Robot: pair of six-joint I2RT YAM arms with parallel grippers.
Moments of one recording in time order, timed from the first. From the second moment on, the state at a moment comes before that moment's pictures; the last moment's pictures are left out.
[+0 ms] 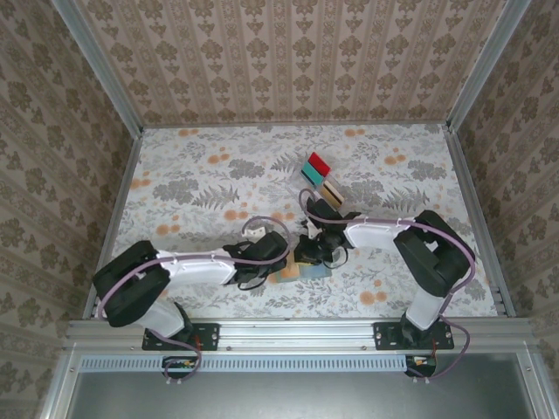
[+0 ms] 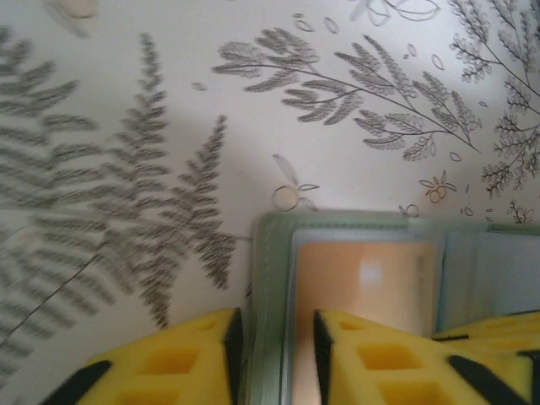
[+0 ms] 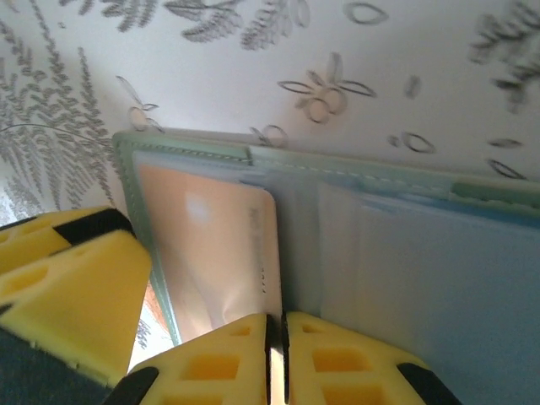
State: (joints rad) left arm -1.05 1.47 0.64 -0.18 -0.23 -1.21; right arm 0.67 1.73 0.89 -0.31 -0.48 0.76
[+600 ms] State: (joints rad) left arm -1.05 1.50 0.68 -0.08 -0.13 -1.11; right arm 0.67 1.66 0.93 -0.49 -0.26 0.66
